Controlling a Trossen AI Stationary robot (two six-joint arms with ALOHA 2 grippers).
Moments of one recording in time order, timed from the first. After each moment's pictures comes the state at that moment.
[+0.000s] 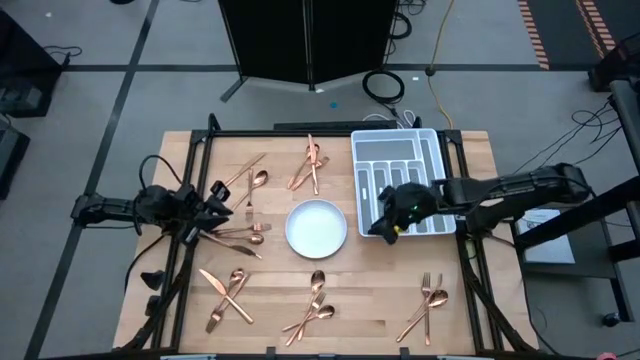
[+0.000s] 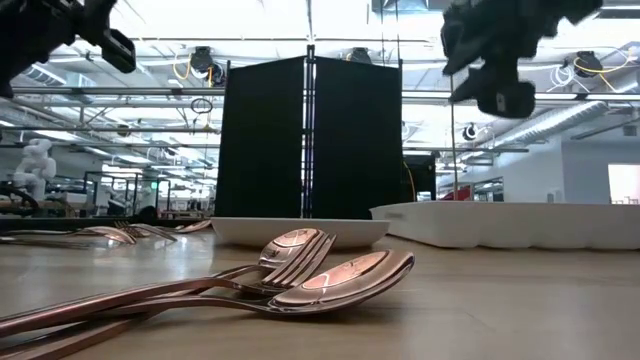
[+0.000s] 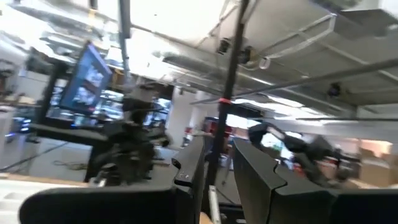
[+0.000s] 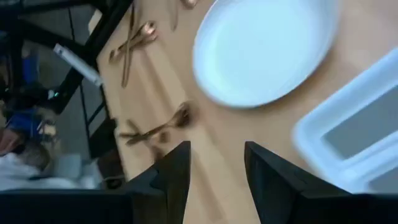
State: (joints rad) left arm -0.07 0.11 0.01 0.56 0.19 -0.31; right arm 0.09 1.14 0.82 -0.39 -0.13 0.92
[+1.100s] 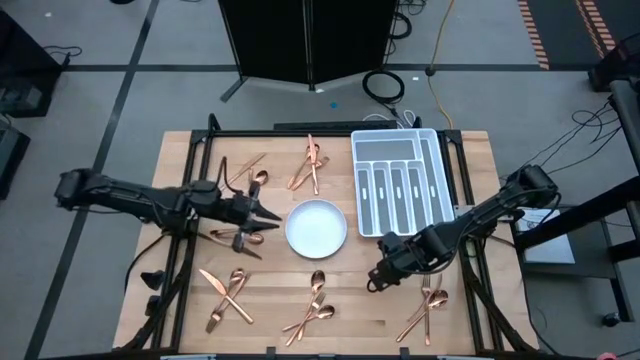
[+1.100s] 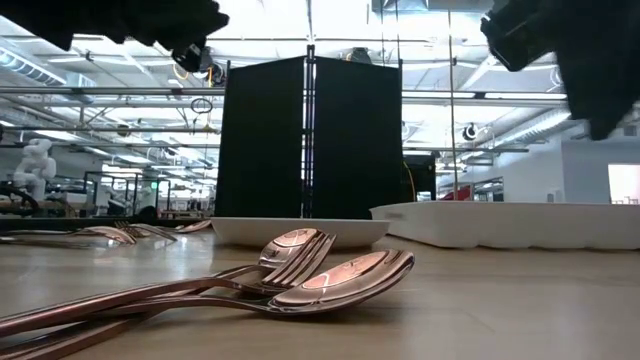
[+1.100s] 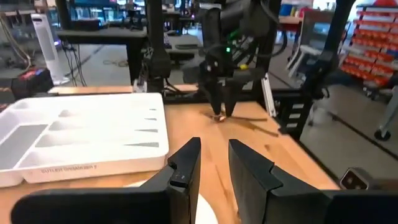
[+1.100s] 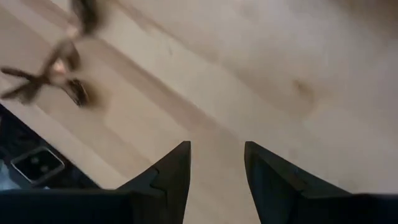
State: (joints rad) left arm -0.07 0.87 0.44 0.31 0.15 -0.01; right arm 0.49 1.50 1.07 -0.78 0.03 1.53
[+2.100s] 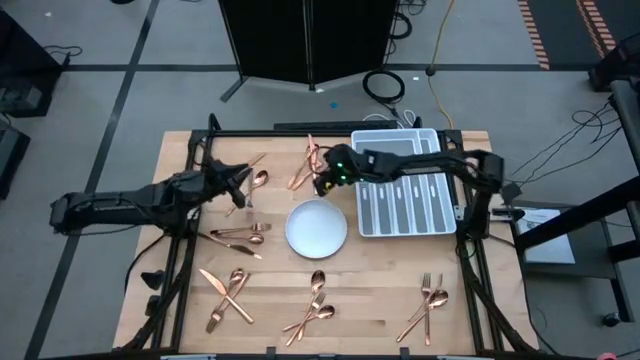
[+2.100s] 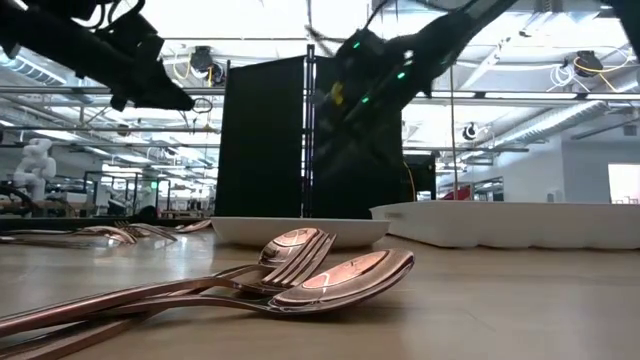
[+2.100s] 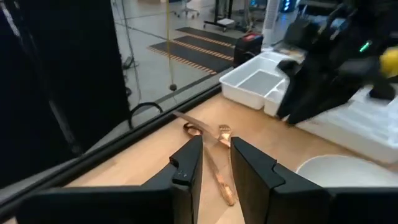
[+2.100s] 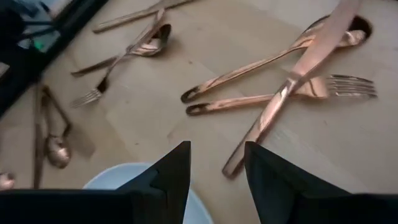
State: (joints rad) left arm 0.17 0.51 0.34 -0.11 -0.47 -0.18; right arm -0.29 1.87 1.23 -0.10 0.02 0.62
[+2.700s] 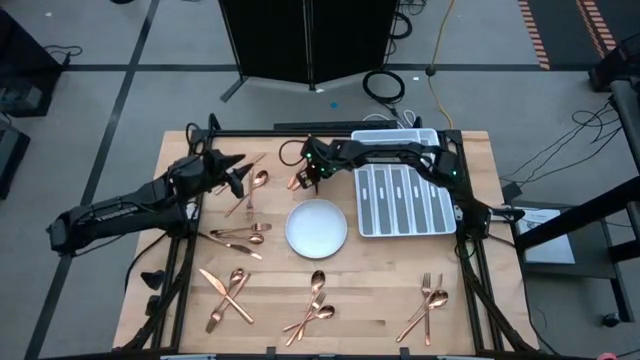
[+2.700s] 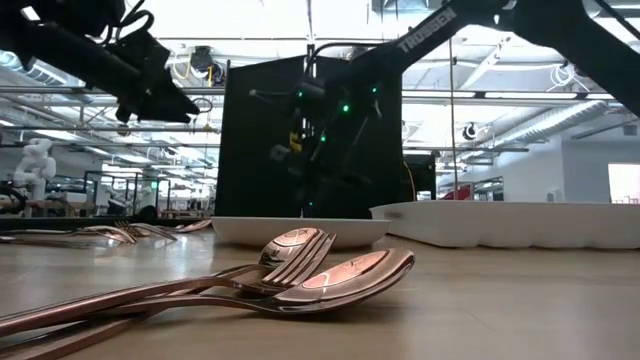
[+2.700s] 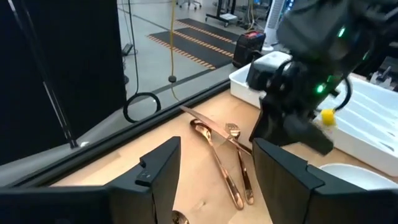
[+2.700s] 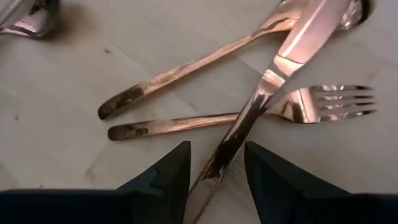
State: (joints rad) left arm 0.44 0.52 0.34 -0.10 -0.21 -0.18; right arm -0.35 2.23 1.70 -0.52 0.05 0.62
